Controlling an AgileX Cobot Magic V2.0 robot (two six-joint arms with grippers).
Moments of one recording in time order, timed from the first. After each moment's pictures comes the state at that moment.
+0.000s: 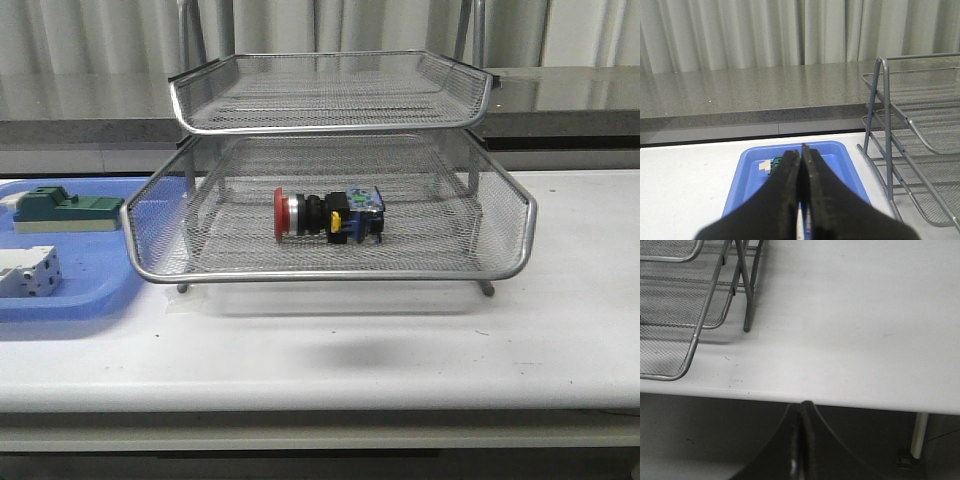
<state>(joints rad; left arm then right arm) 0.03 0.24 -0.30 -0.56 0.18 0.53 0.14 0.58 -0.73 -0.05 0.89 0.10</state>
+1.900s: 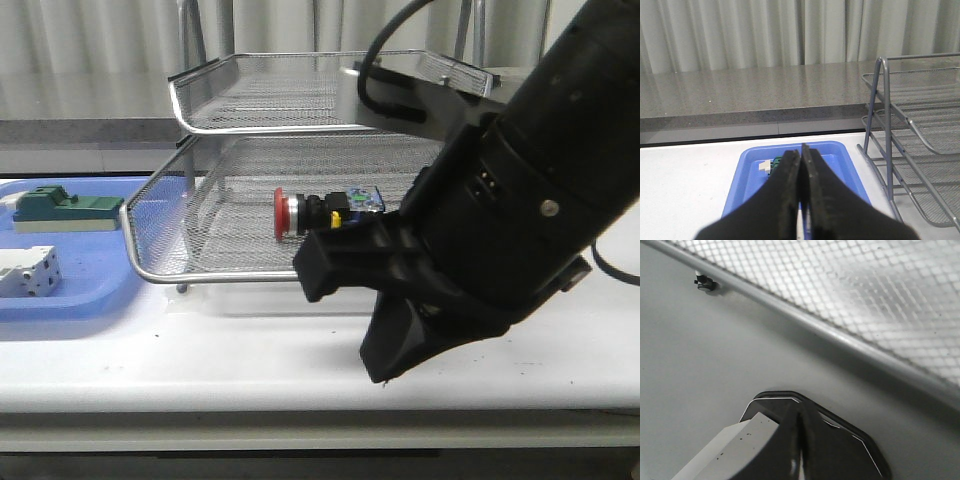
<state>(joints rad) 0.03 0.24 -0.30 -0.56 0.18 0.53 0.75 1.50 -0.74 0.36 0.32 0.03</state>
